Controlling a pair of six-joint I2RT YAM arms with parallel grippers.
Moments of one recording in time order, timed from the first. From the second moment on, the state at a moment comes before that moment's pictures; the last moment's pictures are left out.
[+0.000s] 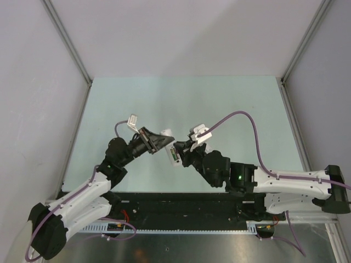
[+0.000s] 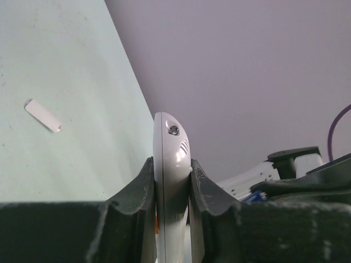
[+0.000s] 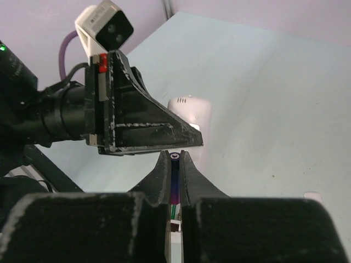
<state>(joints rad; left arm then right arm) -0.56 0.85 0.39 0.51 0.38 -1.14 1.39 1.10 0.93 0.10 0.73 0.26</state>
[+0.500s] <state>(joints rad) -0.56 0.79 0.38 0.57 0.32 -1.33 1.43 1.16 0.93 0.18 0.81 0.17</state>
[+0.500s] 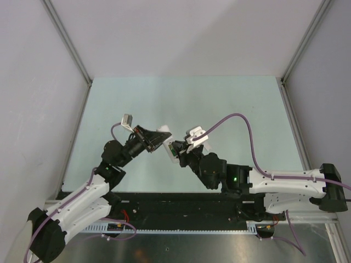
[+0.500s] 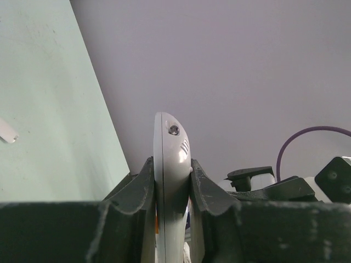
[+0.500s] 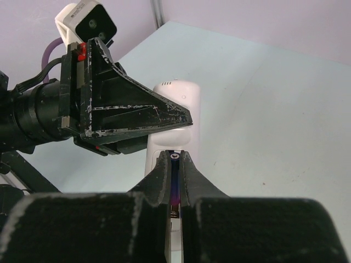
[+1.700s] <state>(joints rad) -0.57 0.79 0.36 0.56 0.32 -1.30 1.34 1.21 1.08 -0.18 0.66 0.40</state>
